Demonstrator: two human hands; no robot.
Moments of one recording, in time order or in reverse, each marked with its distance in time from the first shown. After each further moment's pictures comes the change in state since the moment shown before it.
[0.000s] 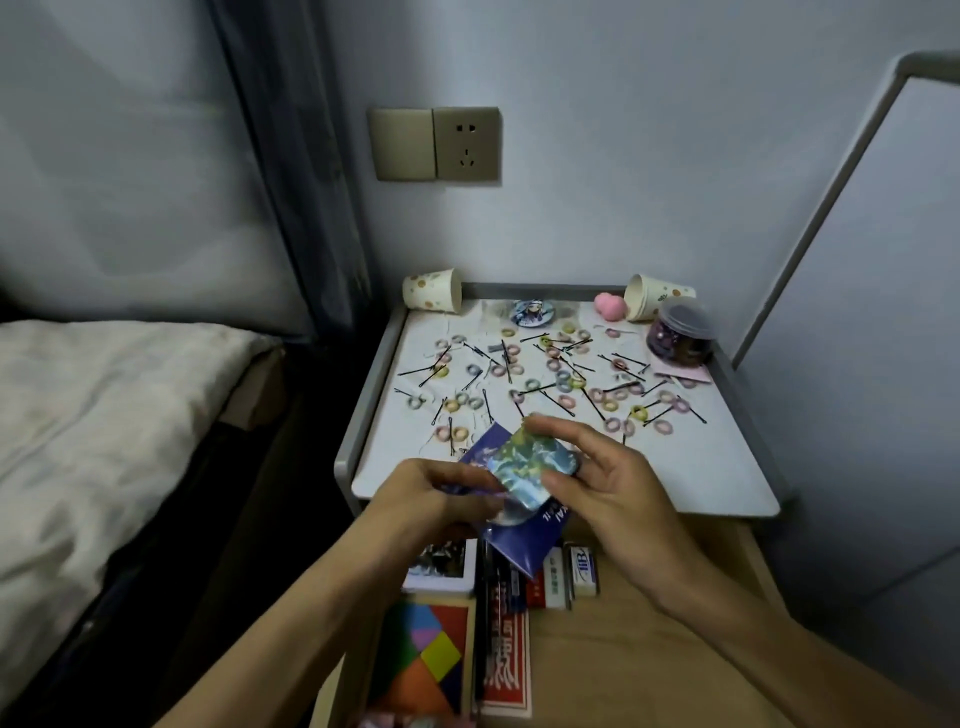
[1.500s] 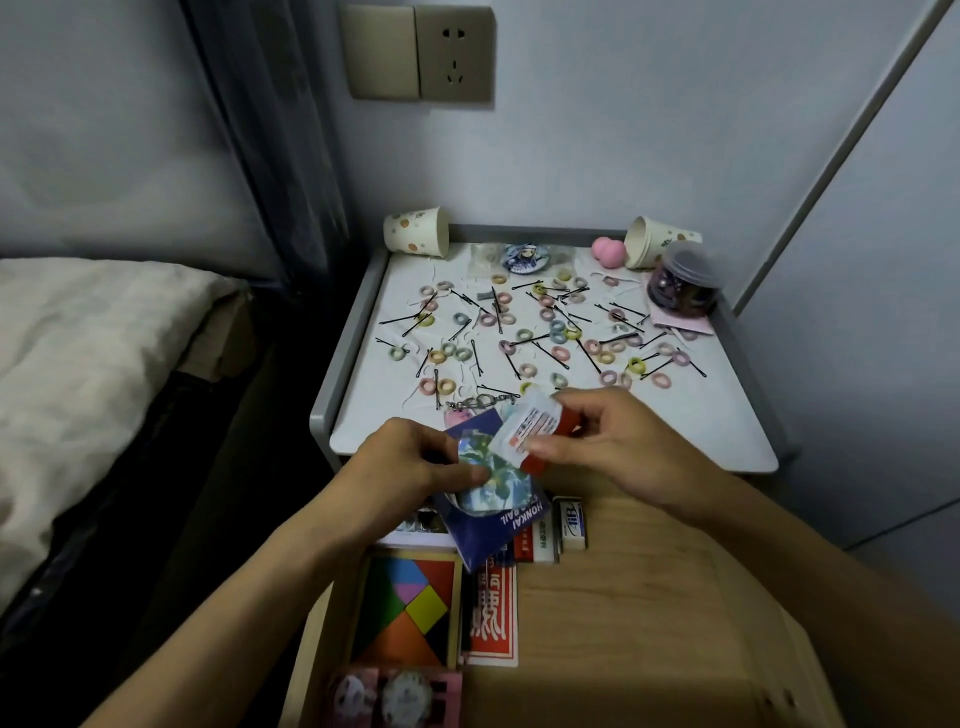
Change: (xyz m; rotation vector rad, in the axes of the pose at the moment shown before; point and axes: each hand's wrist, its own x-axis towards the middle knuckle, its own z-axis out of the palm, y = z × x) left_hand 0.020 -0.014 -0.011 0.374 -0.035 0.019; right_hand 0.025 0.002 -0.028 -0.370 -0.221 0.191
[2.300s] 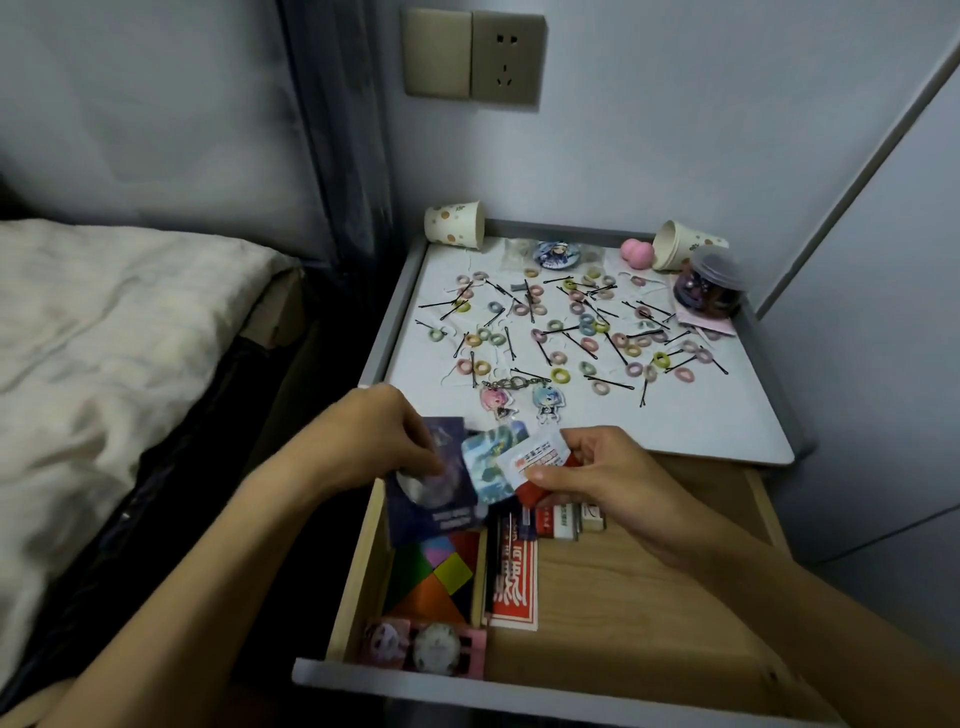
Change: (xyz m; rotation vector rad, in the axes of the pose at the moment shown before) left_hand -0.021 -0.016 -0.051 0.450 0.038 -0.012; right_hand -0.022 0.004 0.053 0.298 0.003 0.209
